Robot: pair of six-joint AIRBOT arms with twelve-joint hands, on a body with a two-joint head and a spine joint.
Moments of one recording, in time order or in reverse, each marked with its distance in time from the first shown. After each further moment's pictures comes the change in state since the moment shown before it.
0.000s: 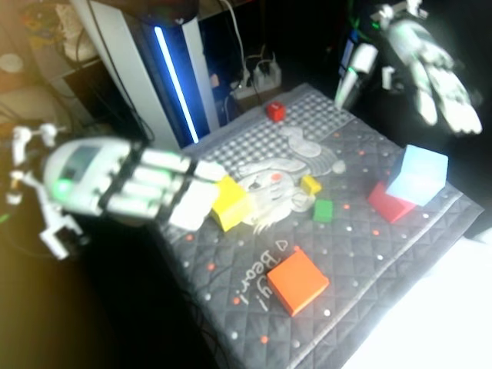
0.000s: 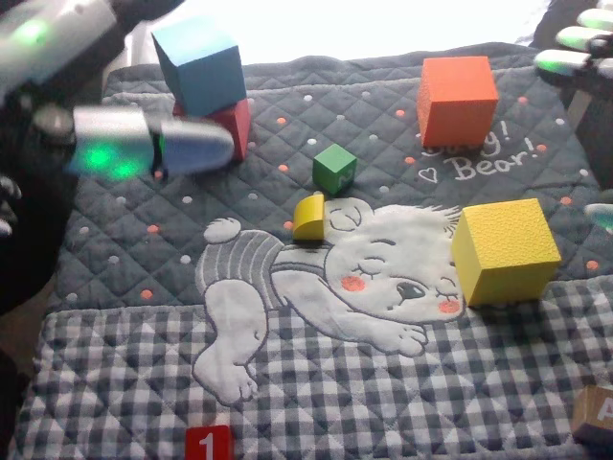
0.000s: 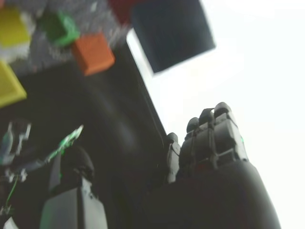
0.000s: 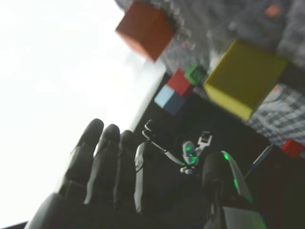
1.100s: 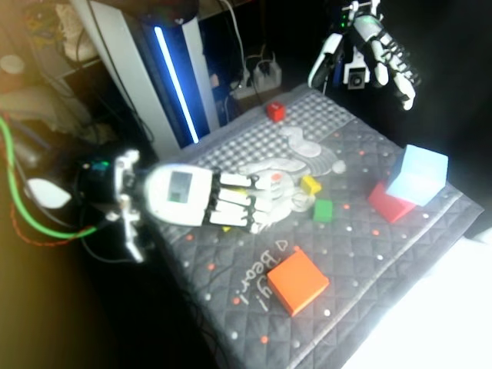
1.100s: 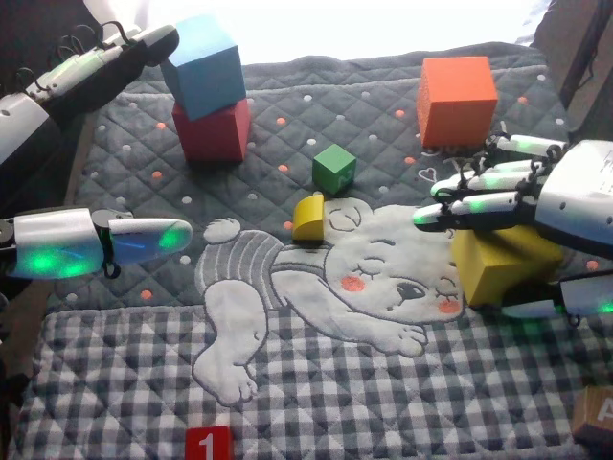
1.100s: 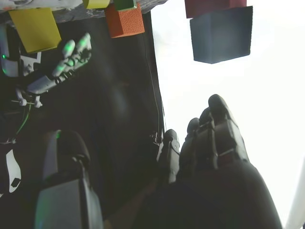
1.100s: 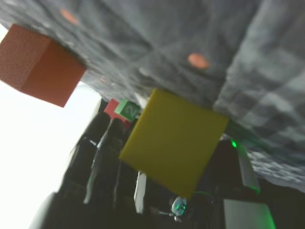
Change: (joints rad) left arm 0.317 0.015 -0.084 -0.165 -0.320 -0.151; right arm 0.130 -0.219 0.155 -0.224 -0.418 0.151
